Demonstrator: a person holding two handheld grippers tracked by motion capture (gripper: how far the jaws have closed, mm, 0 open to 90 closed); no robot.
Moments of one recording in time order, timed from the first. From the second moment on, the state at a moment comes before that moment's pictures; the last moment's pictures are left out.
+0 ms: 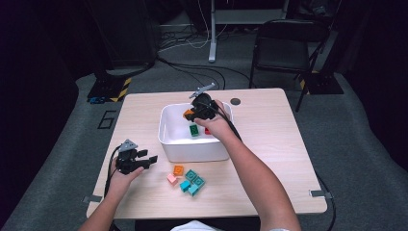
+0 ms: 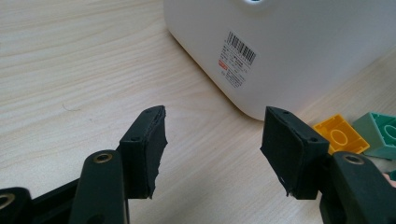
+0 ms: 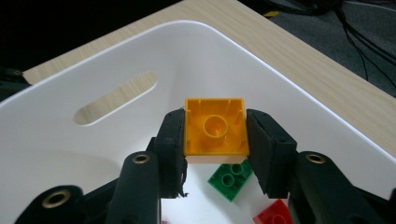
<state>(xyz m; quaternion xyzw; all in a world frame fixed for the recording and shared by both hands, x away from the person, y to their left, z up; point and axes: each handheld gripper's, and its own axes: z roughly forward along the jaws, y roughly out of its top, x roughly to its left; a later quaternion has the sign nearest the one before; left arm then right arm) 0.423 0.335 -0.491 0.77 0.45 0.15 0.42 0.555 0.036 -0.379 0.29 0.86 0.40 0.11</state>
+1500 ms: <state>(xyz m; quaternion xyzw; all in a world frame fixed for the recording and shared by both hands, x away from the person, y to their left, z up) 0.422 0.335 -0.491 0.77 0.45 0.15 0.42 0.482 0.008 -0.348 0.25 0.87 0.41 0.11</state>
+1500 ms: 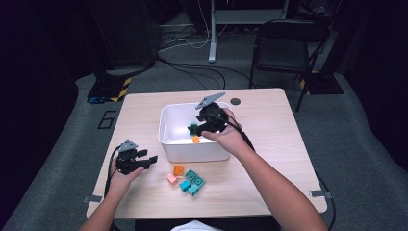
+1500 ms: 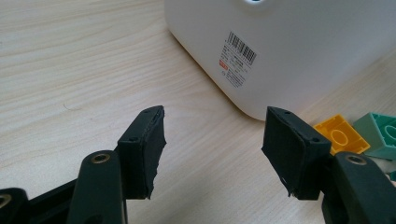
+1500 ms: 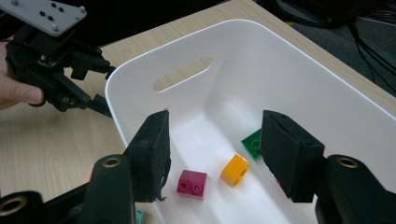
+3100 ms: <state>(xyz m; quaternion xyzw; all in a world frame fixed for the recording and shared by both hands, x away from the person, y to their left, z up) 0.423 0.335 -0.491 0.77 0.46 0.15 0.42 0.390 -0.016 -0.434 0.22 0.87 0.43 0.10</state>
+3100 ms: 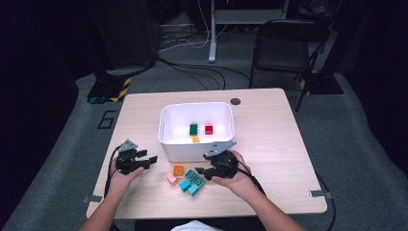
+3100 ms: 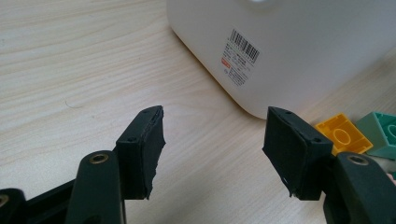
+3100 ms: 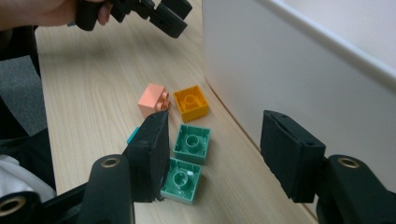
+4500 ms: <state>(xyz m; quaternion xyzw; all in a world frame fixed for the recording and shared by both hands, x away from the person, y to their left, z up) 0.422 0.337 -0.490 0.77 0.45 0.15 0.42 0.389 -0.007 -0.498 0.24 0.89 0.37 0.10</state>
